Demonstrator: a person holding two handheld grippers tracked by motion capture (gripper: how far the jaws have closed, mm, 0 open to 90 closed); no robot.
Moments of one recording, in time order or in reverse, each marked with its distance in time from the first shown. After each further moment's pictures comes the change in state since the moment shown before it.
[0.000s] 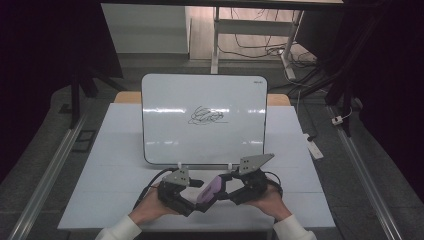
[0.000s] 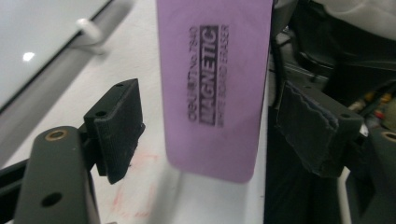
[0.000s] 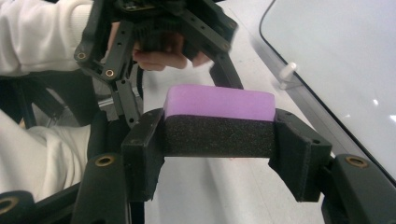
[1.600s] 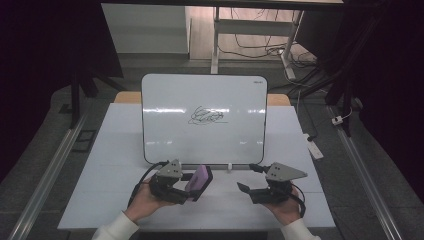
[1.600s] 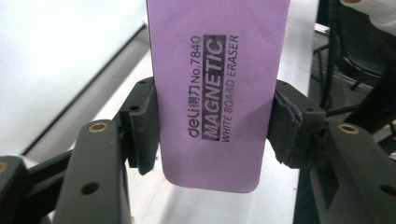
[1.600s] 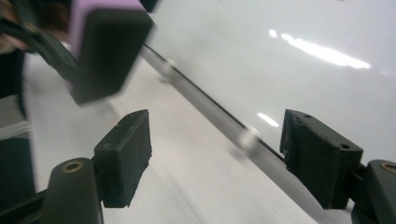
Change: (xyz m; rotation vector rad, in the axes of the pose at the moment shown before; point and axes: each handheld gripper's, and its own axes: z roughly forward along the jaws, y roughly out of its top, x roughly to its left) left arm 0.007 0.000 -0.026 0.012 0.193 -0.063; right arm 0.008 -0.044 -0.048 -0.140 -0.473 0.016
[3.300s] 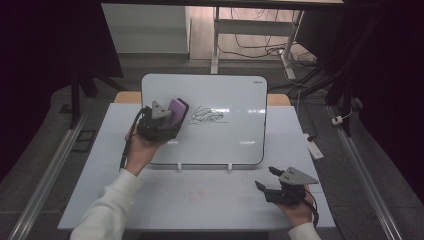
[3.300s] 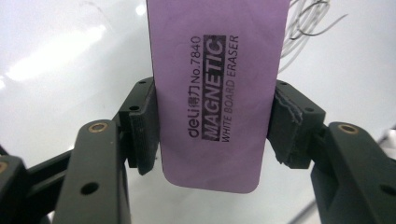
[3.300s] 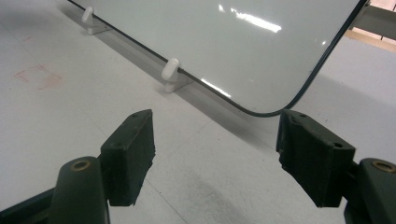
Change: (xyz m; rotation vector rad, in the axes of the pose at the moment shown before) left arm 0.088 0.081 -0.044 -0.039 0.636 -0.134; right arm -0.026 -0.045 -0.018 0.083 -0.210 0.038
